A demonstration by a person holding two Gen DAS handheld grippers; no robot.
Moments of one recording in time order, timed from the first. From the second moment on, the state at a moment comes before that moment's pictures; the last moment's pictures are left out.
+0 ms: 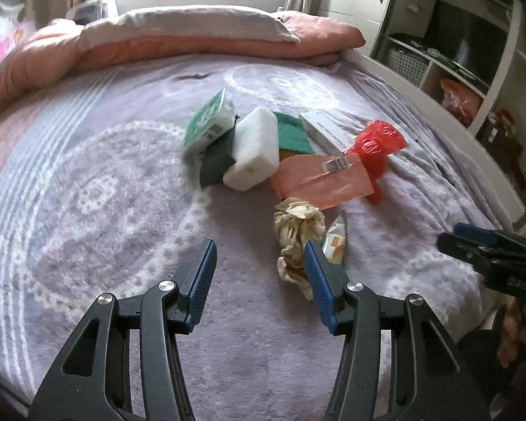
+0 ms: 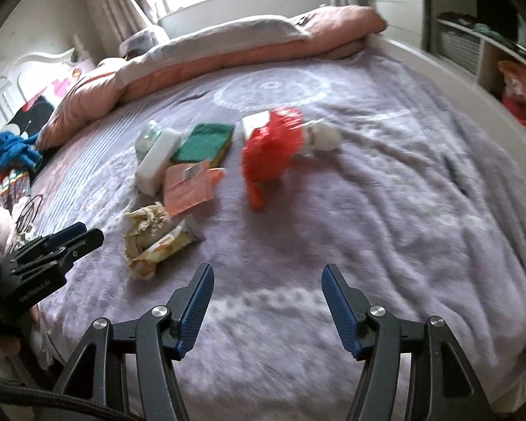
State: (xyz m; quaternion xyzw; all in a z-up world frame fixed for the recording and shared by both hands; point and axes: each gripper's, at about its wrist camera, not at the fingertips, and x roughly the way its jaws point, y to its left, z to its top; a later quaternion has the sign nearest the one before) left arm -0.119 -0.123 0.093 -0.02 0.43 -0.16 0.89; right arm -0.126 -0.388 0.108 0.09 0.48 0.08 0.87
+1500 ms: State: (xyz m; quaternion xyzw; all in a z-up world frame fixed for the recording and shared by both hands) left arm -0.131 -0.154 0.095 -0.03 0.43 -0.25 0.86; right arm -0.123 -0.323 0.103 0.06 0.48 0.13 0.86
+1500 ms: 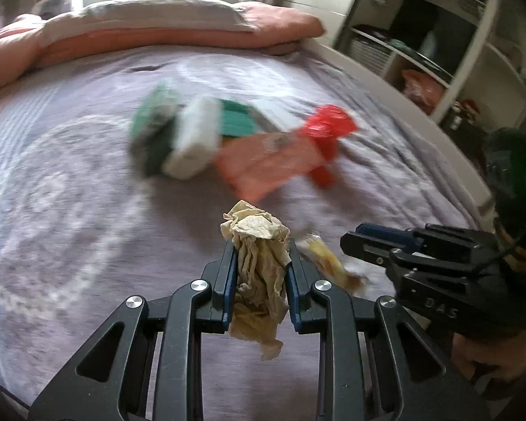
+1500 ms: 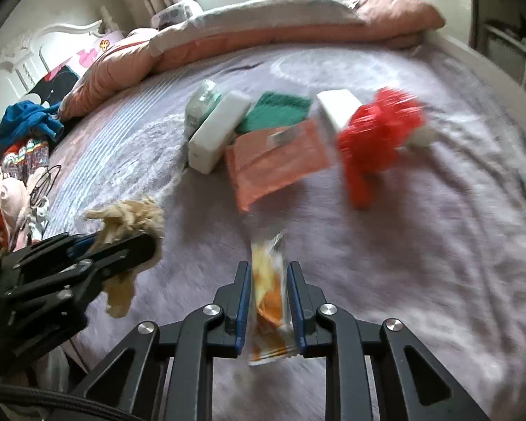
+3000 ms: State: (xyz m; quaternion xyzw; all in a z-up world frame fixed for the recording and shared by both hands) left arm -0.213 -0.305 0.136 0.01 0.43 -0.44 0.79; right arm -0.263 -0.464 0.136 0.05 0.48 0.00 0.87
